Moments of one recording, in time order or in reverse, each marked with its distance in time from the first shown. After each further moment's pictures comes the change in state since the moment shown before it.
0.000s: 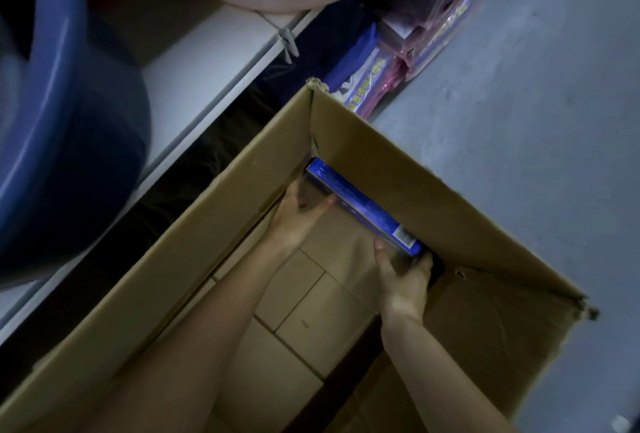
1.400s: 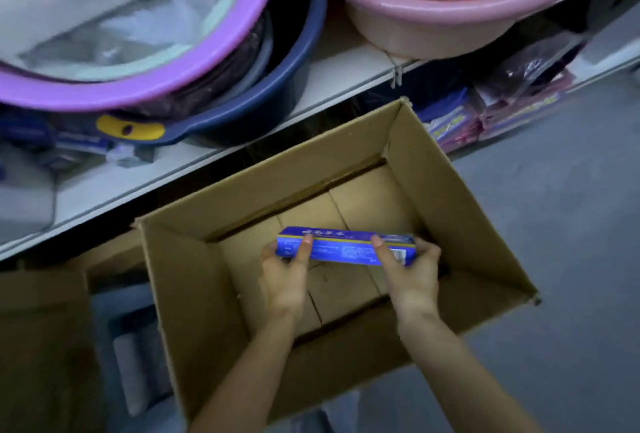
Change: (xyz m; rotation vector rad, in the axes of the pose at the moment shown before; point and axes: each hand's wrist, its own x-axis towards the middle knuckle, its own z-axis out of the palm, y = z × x) left_hand -0.184 -0.053 0.020 -0.388 0.879 -0.174; right_hand -0.068 -0.048 -0.060 -0.236 -0.488 -0.246
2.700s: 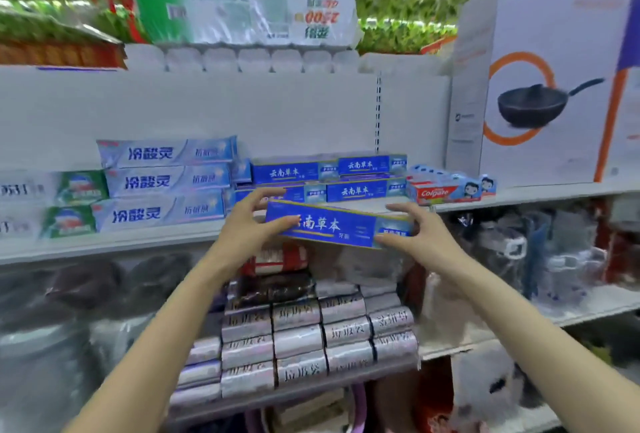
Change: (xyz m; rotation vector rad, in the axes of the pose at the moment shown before) left_hand -0.314 0.610 -0.514 -0.245 -0.040 1.167; right_hand -0.438 -0.672 -0.121 -0.179 -0.357 -1.308
